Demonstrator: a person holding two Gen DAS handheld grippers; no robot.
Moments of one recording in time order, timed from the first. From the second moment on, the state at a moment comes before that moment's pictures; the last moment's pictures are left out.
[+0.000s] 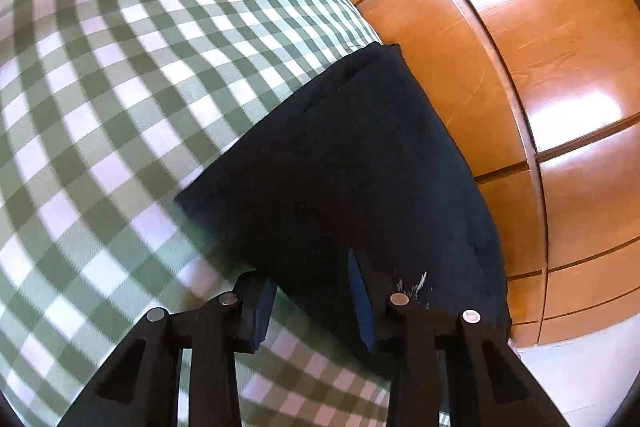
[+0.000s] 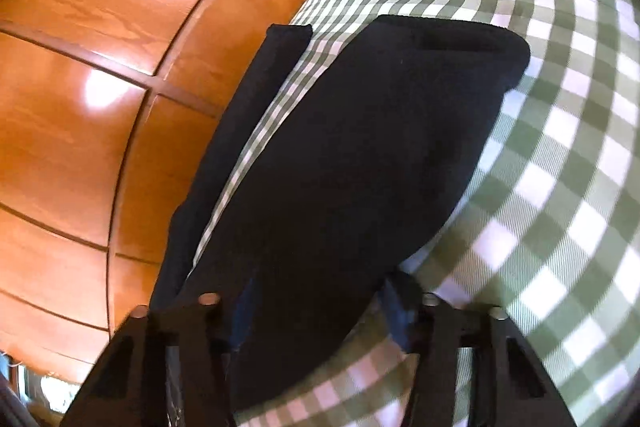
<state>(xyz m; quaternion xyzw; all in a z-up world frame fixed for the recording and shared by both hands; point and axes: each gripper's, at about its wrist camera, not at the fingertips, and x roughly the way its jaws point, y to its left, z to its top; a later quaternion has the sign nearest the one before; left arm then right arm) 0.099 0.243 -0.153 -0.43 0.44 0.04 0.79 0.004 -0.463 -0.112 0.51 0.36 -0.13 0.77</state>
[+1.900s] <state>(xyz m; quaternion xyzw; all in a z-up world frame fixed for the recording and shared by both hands) -0.058 0.300 -0.064 -0.31 0.39 0.15 0.85 -0.114 -0.564 -0.097 0.43 0.37 -0.29 0.77</state>
